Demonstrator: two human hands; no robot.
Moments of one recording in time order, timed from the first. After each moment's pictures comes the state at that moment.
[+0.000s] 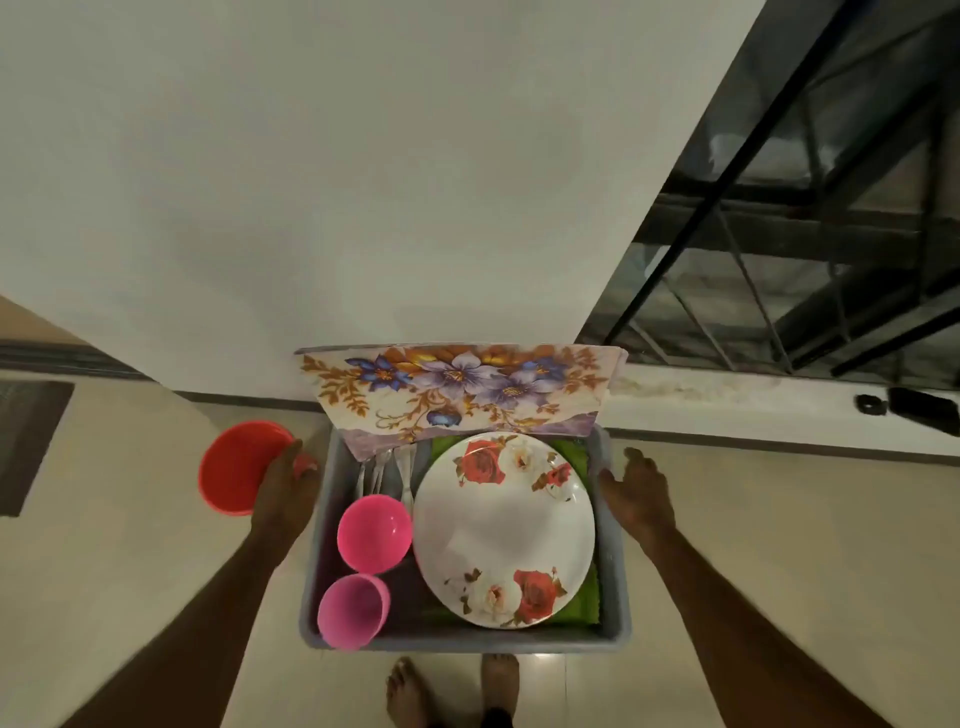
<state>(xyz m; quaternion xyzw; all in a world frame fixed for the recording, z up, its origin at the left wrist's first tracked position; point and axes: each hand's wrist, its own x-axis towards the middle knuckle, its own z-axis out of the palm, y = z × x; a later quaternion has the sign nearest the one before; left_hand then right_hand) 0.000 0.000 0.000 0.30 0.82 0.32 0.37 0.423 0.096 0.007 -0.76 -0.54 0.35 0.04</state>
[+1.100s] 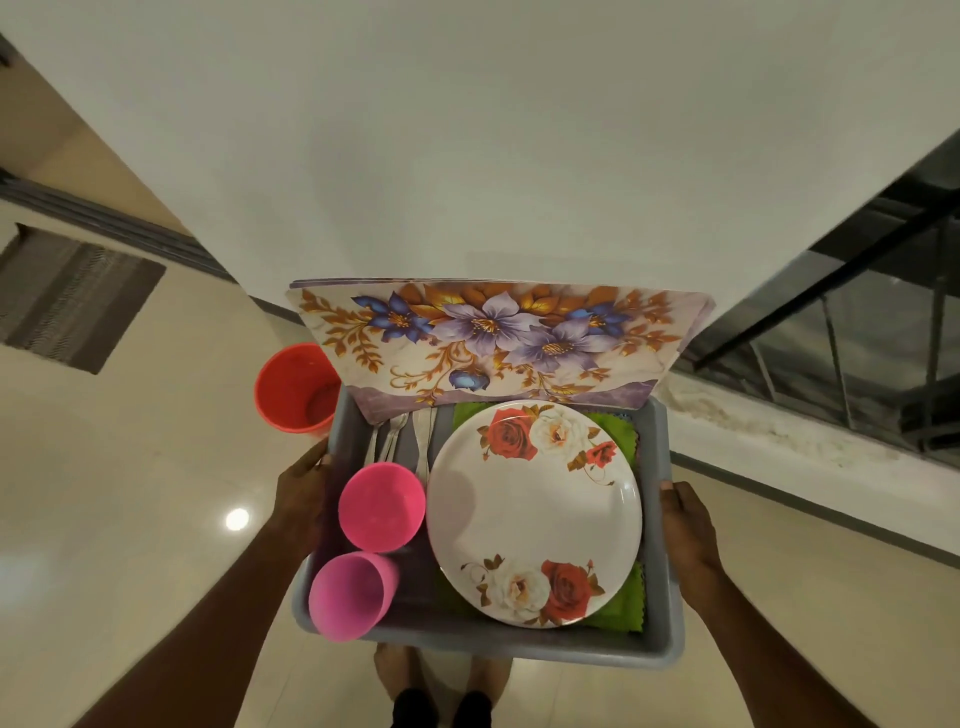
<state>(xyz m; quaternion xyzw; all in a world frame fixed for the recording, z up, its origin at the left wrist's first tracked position) 0.003 -0.067 -0.051 -0.04 0.77 0.47 0.43 0.408 0.096 -0.054 -0.75 -0.50 0.42 0.11</state>
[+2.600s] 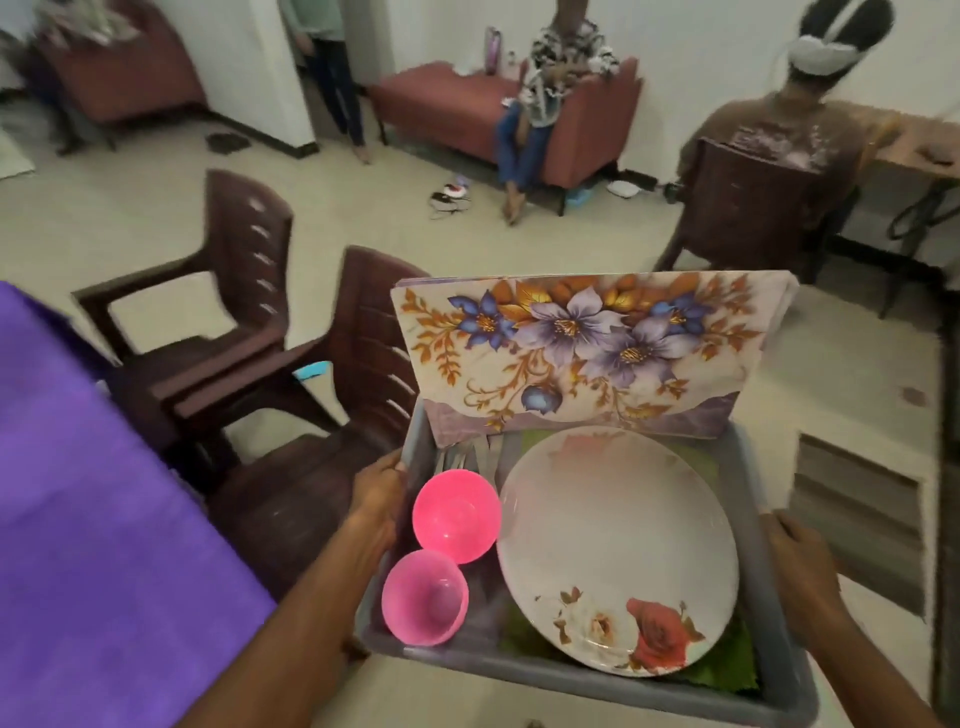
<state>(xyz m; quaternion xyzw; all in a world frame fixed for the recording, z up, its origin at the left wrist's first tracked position) 0.016 -0.710 0.214 -0.56 0.40 0.70 -0.19 -0.236 -0.349 0.205 0.03 -0.91 0.40 -0.13</state>
